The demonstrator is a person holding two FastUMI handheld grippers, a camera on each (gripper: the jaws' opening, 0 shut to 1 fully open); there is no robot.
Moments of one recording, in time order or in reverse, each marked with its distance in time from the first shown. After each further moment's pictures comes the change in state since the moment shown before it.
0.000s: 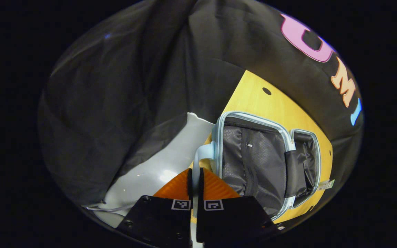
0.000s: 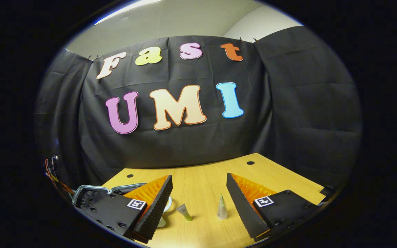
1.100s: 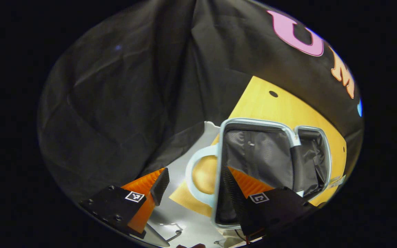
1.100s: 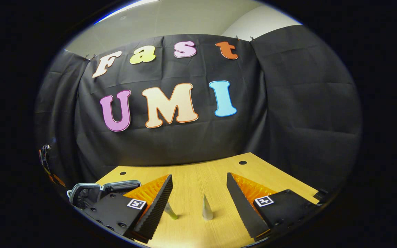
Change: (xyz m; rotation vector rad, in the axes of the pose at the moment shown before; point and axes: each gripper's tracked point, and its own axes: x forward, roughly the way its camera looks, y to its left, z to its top) left arm -0.088 -0.035 0.001 0.108 -0.151 0.165; right arm 0.010 -0.051 -0.003 -0.005 0.026 0.003
